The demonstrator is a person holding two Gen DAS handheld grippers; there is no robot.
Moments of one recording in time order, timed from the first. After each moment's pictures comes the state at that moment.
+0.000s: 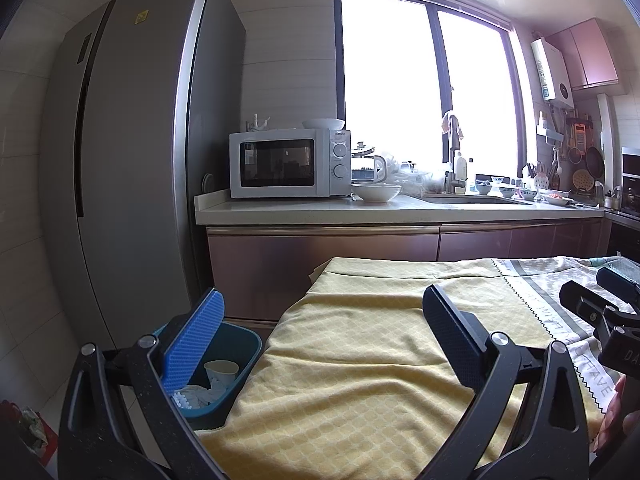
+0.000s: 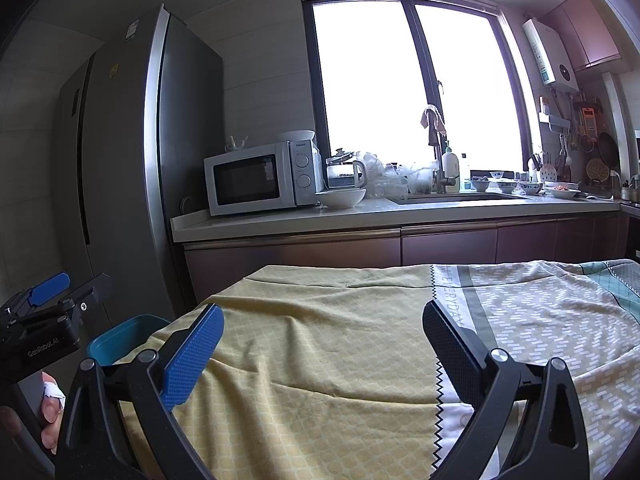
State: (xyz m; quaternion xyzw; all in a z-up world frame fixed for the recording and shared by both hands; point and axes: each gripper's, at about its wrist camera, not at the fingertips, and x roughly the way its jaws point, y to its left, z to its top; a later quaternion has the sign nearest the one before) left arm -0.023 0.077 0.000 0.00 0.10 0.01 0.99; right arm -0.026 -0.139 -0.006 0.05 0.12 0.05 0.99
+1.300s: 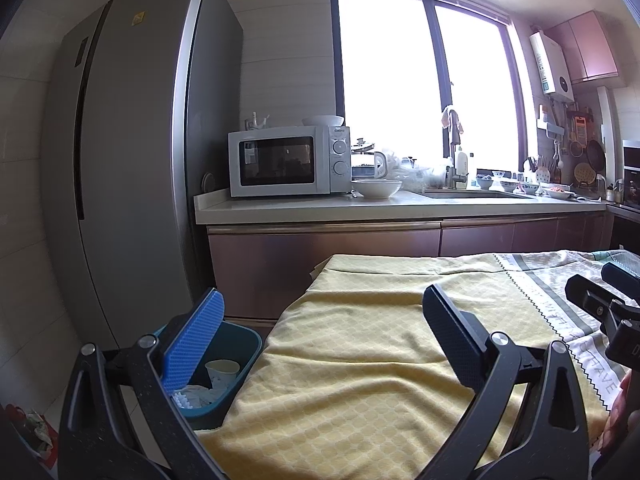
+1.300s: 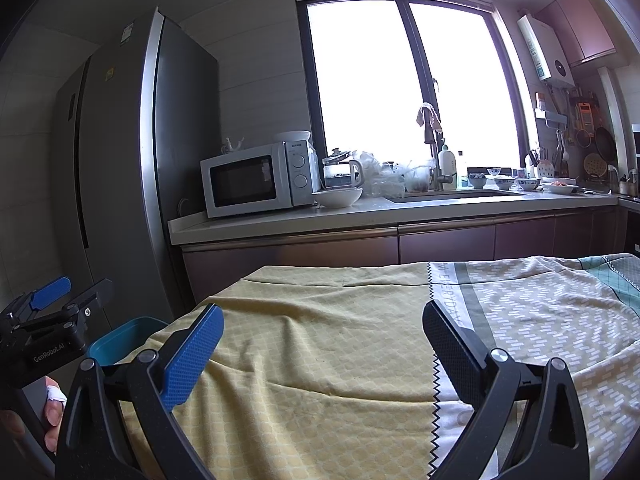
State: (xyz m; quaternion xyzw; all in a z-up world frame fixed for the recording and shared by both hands) left arm -0.018 0.074 -0.007 0.01 0.11 0.01 0.99; right arm -0.026 -0.142 -0.009 0.06 0.12 0.05 0.99
